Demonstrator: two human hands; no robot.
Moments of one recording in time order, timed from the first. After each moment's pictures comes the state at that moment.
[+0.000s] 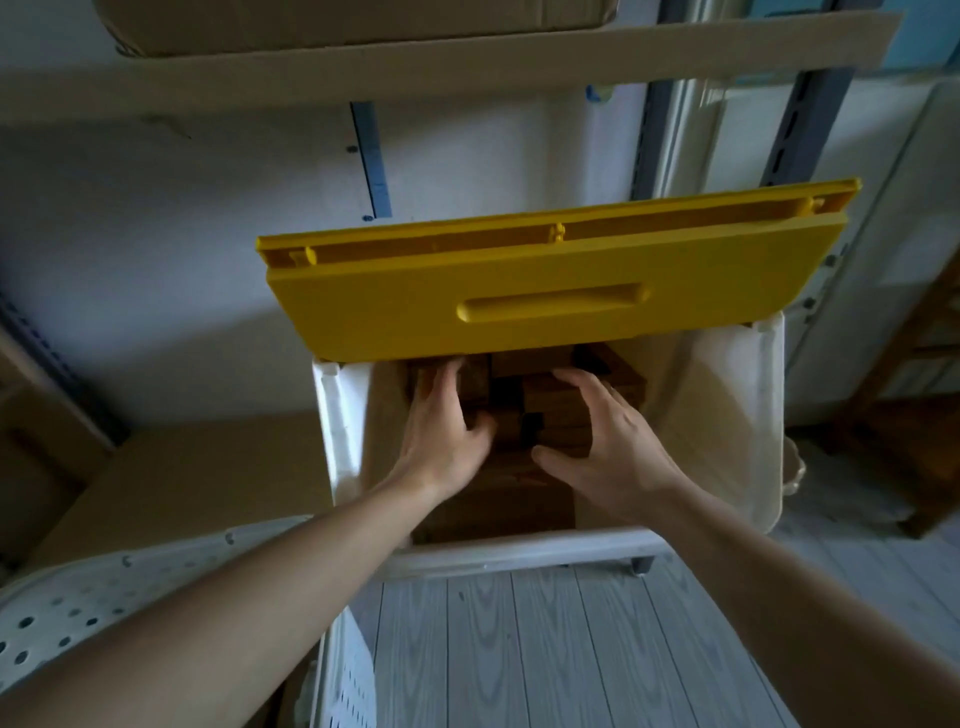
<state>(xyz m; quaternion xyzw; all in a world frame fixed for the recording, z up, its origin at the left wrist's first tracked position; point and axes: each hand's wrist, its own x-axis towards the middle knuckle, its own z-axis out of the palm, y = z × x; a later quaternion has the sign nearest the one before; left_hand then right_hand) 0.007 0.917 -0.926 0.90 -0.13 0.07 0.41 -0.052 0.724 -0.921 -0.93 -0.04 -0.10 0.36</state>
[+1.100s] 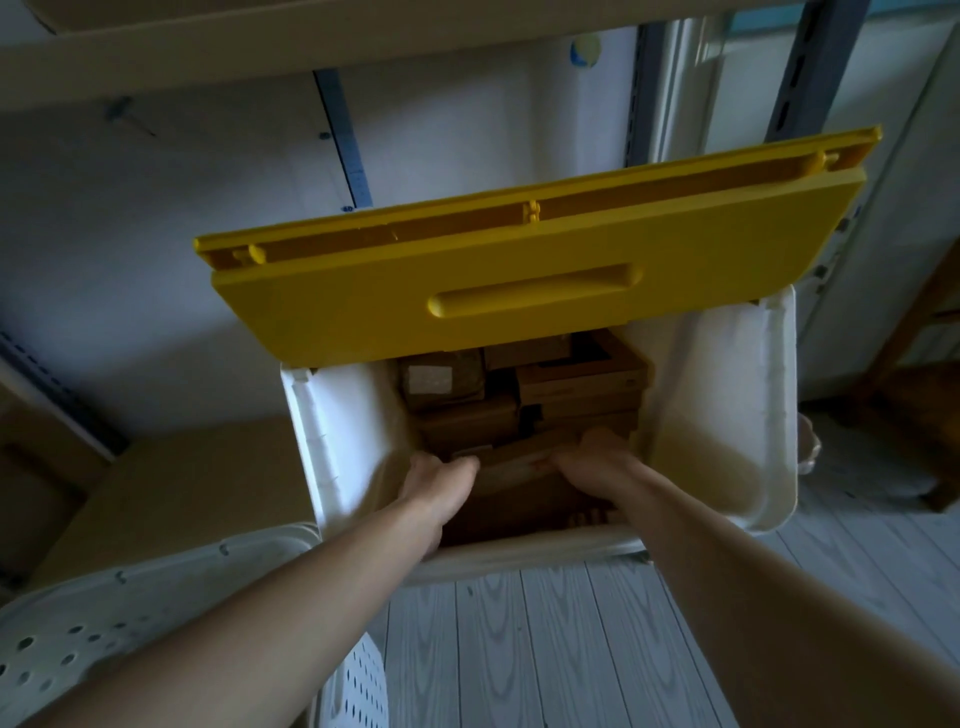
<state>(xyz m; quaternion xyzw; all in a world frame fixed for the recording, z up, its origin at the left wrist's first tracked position) 0.004 0.915 -0.969 0.80 0.19 -0.19 0.53 -0.005 0.726 -0.967 -0.89 0.18 0.16 0.40</state>
